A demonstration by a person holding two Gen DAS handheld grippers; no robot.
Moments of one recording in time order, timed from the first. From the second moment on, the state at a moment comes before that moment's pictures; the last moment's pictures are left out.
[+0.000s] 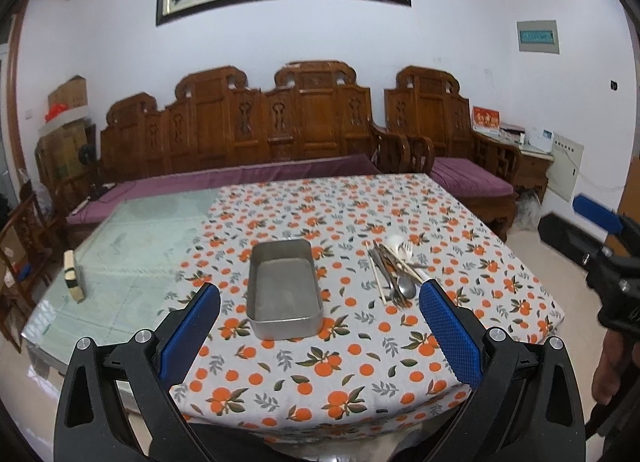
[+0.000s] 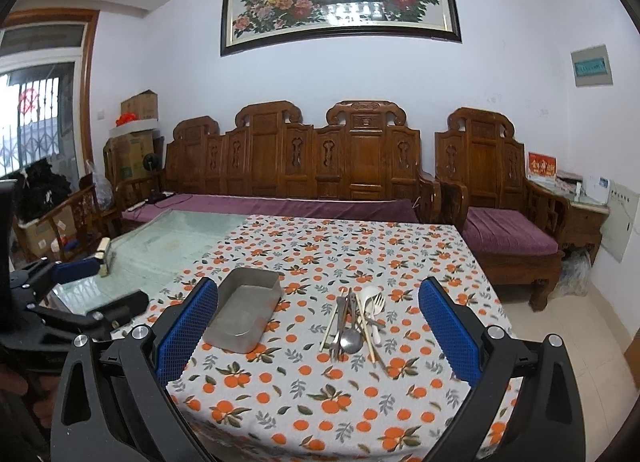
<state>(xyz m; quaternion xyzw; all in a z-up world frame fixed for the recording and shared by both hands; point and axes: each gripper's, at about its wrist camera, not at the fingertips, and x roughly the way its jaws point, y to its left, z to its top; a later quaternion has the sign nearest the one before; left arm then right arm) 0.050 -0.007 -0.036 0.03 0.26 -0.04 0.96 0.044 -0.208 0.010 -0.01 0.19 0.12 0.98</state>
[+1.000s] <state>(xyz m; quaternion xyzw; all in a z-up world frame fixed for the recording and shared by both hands) 0.202 -0.053 -0.117 0.04 0.36 -0.15 0.92 0.233 -0.265 -0.120 -0.03 0.34 0.13 0.93</state>
